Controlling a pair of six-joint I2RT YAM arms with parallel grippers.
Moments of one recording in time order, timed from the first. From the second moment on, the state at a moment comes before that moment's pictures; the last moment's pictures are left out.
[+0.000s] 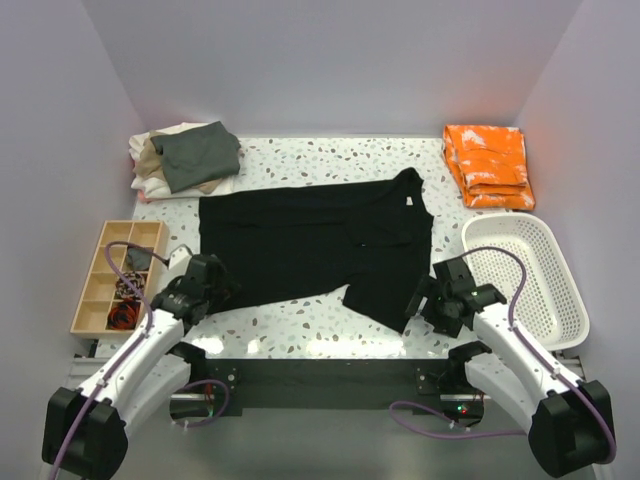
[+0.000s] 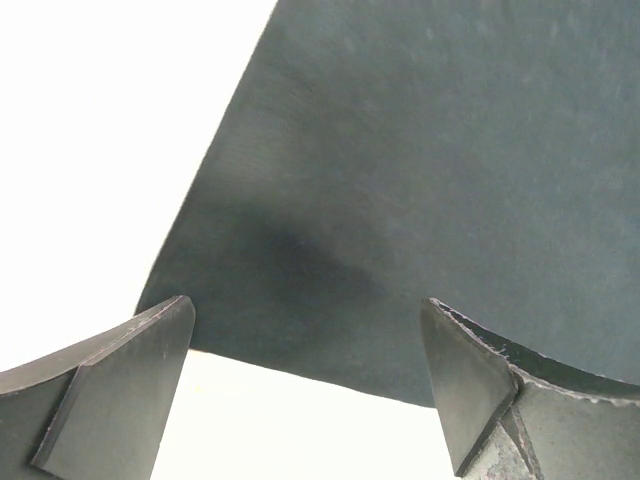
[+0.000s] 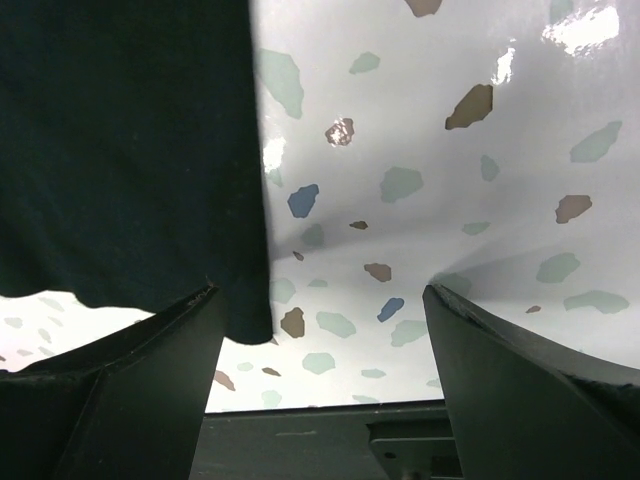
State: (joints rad) left arm -0.30 0.82 0.36 -0.54 -0.34 -0.91; right arm 0.30 0.85 0.43 -0.79 0.01 0.79
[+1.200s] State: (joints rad) left arm -0.30 0.84 0.33 -0.54 -0.47 -1.03; right arm 0.30 0.88 0.41 -0.70 -0.02 0.79
